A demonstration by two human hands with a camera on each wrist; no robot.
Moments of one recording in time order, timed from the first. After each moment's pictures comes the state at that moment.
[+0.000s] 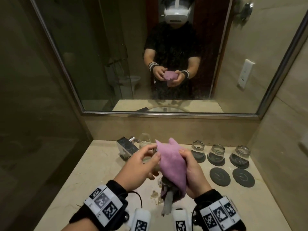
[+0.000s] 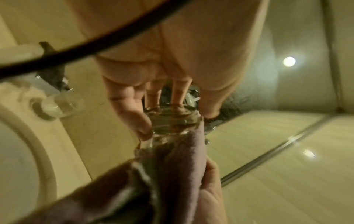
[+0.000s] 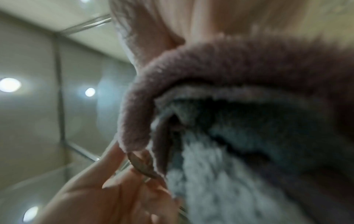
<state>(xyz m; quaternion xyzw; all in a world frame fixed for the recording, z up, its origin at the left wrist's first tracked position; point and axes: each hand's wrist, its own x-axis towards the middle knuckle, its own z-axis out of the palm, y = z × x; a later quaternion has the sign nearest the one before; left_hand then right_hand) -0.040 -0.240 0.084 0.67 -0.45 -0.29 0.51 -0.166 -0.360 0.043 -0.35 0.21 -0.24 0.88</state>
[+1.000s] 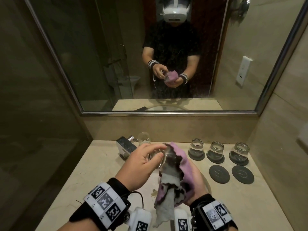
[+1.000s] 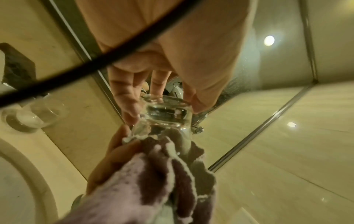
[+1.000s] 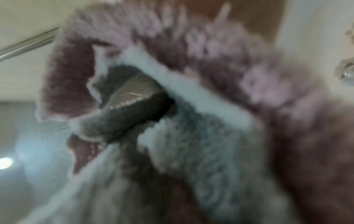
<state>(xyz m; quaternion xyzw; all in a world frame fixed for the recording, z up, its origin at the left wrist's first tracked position) -0.046 -0.245 0.087 0.71 -0.52 -0.18 0.43 -0.174 -0.354 0.022 -0.21 0.17 -0.22 0.94</state>
